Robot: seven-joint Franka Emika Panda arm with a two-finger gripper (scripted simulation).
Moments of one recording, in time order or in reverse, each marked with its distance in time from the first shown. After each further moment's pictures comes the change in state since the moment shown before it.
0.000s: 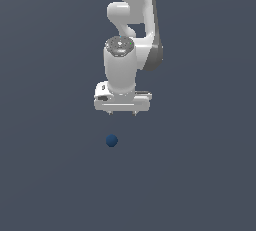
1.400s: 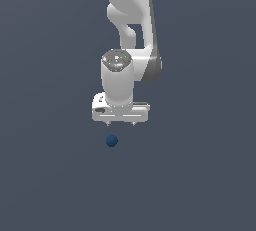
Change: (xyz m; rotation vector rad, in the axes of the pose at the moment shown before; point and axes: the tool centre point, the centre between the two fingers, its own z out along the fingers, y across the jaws) arm 0.036 0.006 0.019 0.002 0.027 -0.009
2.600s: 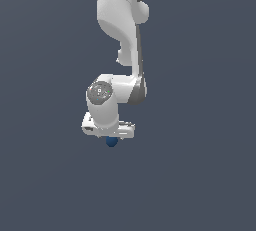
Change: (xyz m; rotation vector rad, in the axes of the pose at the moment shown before) arm 0.021 0.046 0.078 0.006 -0.035 0.084
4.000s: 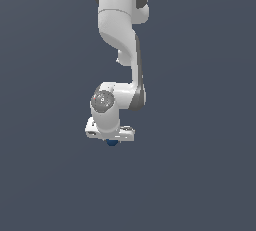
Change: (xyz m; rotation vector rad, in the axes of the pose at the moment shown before) arm -0.003 -0.002 0.039 0.000 -0.003 0.002
